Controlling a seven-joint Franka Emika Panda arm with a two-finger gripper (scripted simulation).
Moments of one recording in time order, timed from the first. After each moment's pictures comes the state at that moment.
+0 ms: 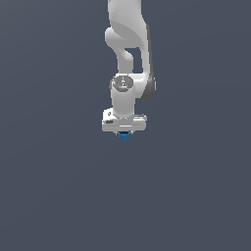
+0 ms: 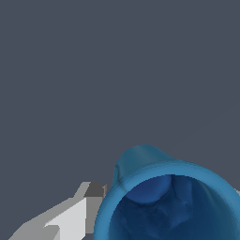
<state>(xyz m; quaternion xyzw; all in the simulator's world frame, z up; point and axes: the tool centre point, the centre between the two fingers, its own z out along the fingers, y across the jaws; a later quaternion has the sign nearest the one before) -0.064 -0.008 0.085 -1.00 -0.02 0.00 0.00</state>
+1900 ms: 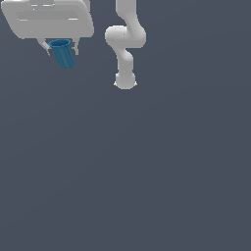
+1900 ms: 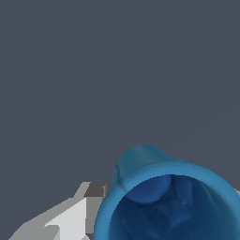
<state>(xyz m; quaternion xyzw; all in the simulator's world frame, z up) -0.106 -0.186 0.446 -1.00 -0.02 0.00 0.00</state>
